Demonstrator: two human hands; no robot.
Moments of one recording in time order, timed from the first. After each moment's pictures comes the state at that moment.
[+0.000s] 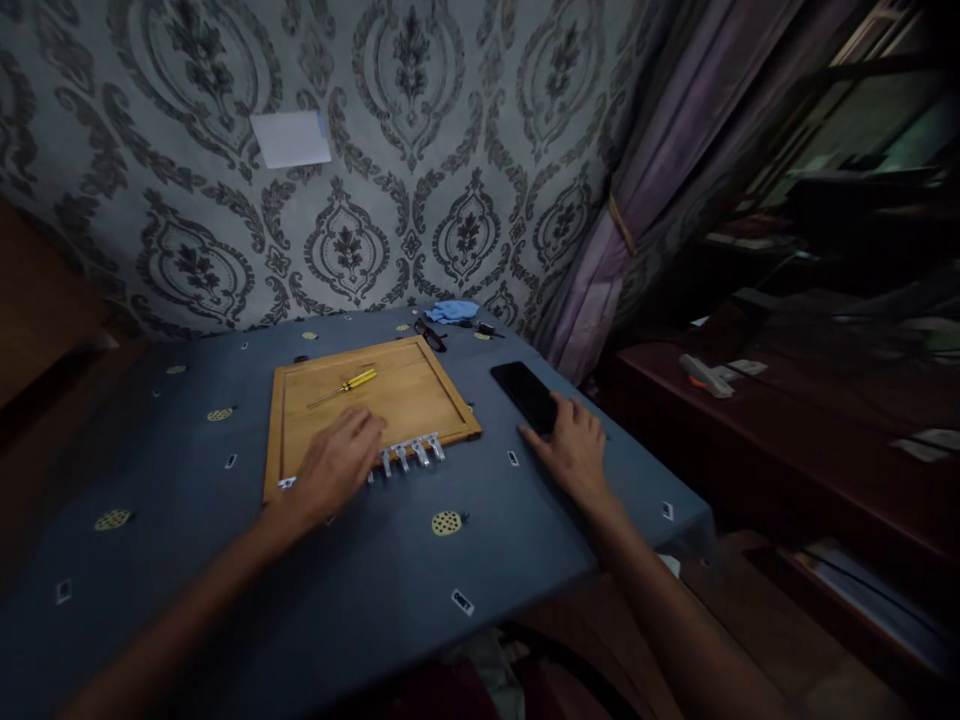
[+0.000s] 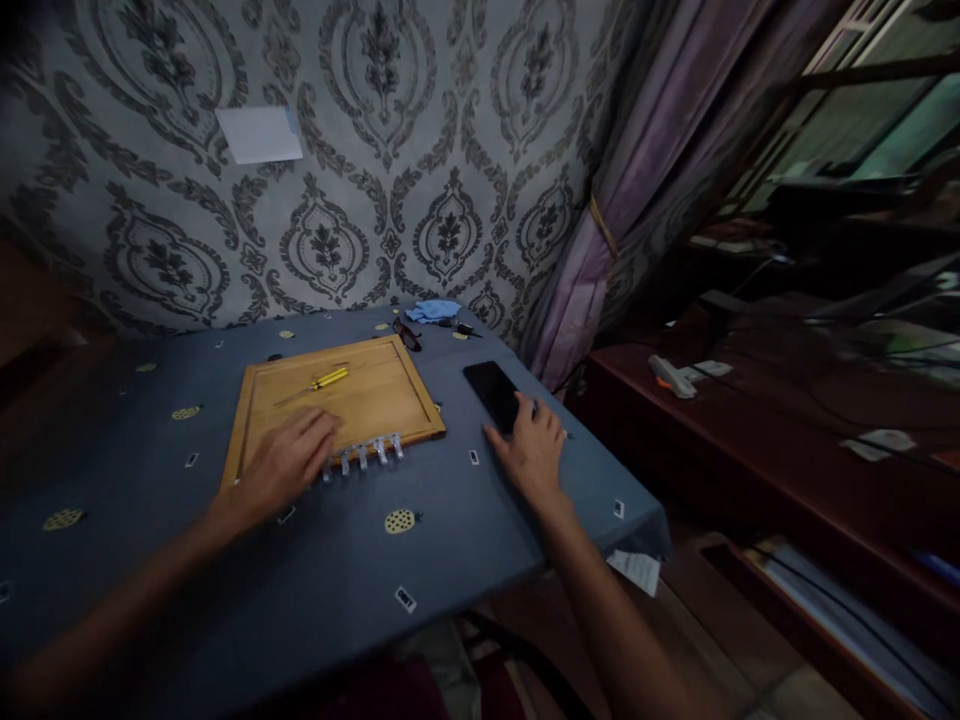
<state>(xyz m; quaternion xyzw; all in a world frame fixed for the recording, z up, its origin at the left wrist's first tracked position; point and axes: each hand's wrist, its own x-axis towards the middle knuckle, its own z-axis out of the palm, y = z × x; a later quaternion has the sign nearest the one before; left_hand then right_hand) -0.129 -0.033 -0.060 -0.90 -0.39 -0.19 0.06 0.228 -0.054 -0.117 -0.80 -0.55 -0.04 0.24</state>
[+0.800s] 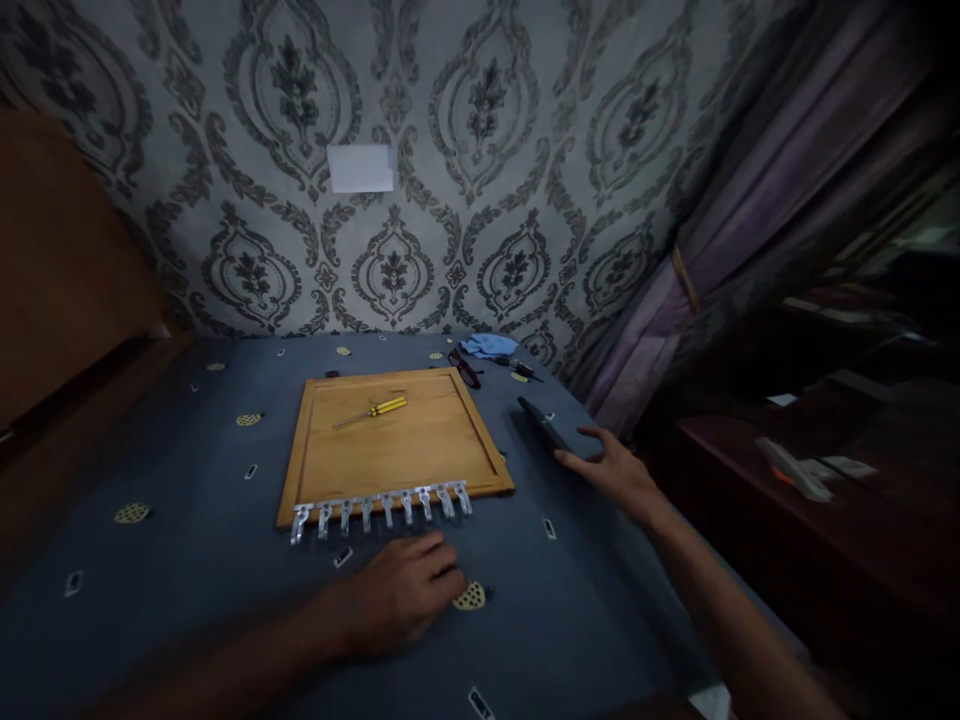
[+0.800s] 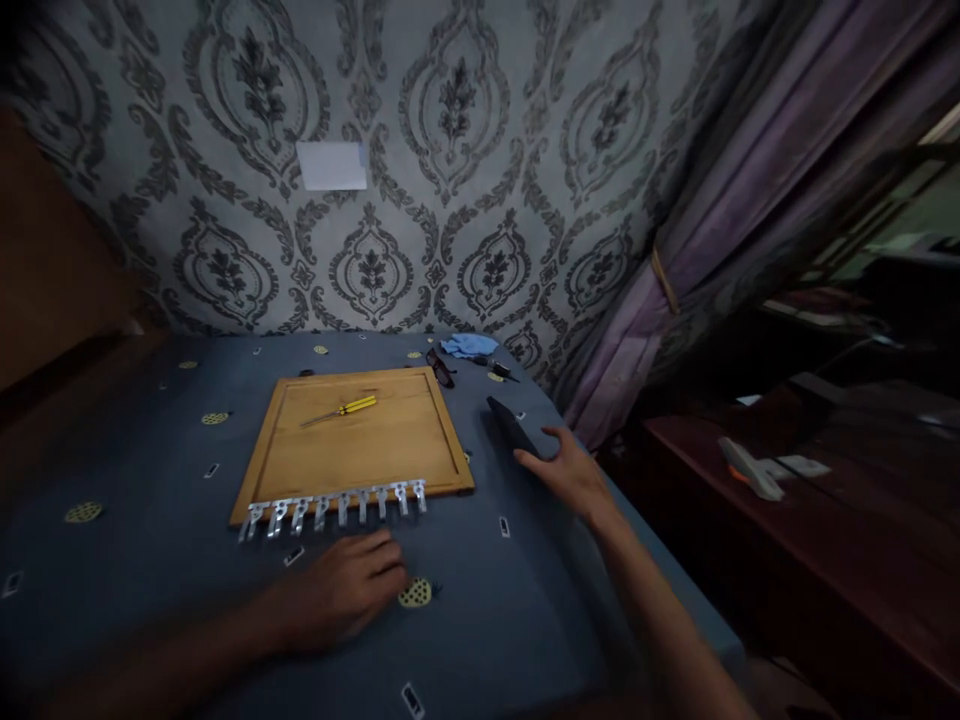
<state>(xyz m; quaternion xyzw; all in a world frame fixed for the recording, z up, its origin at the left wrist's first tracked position) -0.088 -0.089 -0.102 -0.96 -0.20 -0.18 0.01 0.253 -0.003 -0.065 -0.78 -0.49 0.23 0.30</state>
